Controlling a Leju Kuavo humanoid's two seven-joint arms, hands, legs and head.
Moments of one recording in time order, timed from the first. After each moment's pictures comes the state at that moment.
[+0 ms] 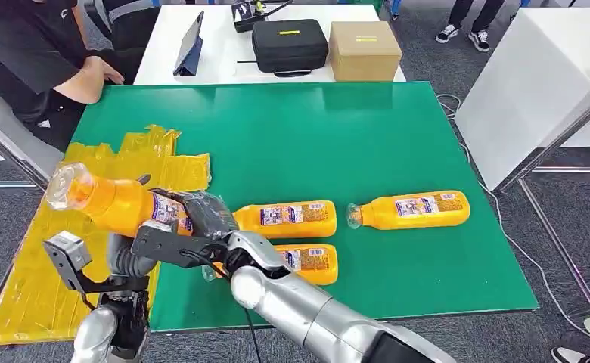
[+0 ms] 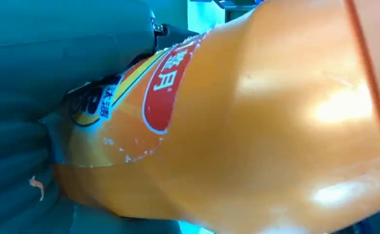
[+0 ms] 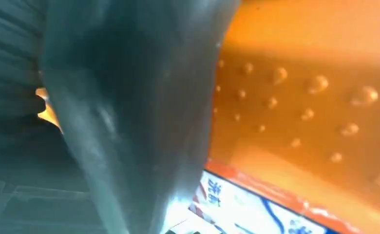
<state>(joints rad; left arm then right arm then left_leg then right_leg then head) -0.11 -0.18 -0.14 -1.52 0.12 -0.09 -0.34 -0.64 0.37 0.90 -0.84 0.43 -0.21 0.07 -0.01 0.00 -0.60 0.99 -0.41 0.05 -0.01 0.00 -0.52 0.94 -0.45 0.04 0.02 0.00</state>
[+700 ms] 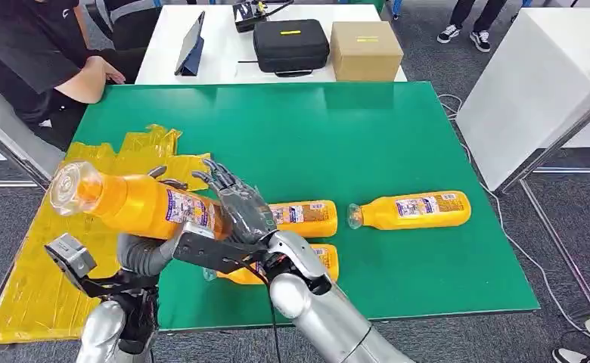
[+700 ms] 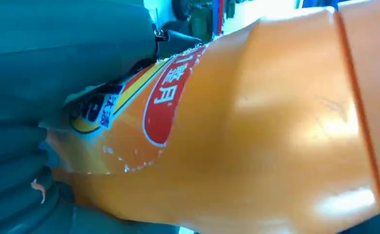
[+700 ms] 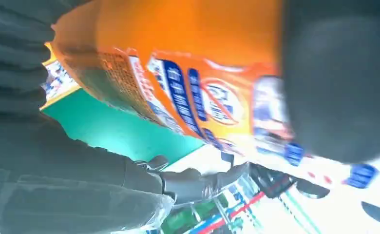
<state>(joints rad) -0.13 -0.18 -0.19 -1.55 0.12 -0.12 -0.40 -0.38 0.27 0.60 -1.31 0.74 -0.10 0.01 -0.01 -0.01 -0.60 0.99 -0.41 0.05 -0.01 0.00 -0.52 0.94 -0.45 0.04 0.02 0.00</state>
